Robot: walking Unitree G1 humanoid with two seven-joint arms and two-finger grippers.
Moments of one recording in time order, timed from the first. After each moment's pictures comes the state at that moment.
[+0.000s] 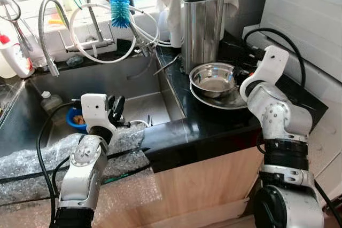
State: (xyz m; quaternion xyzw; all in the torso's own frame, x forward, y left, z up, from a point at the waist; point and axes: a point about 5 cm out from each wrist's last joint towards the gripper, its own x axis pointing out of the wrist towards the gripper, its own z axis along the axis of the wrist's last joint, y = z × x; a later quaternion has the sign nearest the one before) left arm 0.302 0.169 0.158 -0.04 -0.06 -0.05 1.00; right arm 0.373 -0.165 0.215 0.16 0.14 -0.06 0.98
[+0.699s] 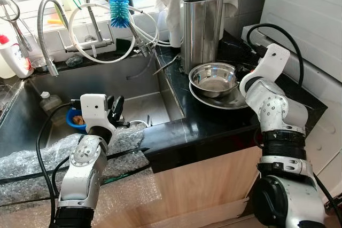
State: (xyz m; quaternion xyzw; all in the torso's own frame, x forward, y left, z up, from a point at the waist) left arm 0.303 0.170 0.158 -0.04 -0.06 -0.05 1.00; right arm 0.384 -0.166 0.212 0.19 0.16 -0.08 0.97
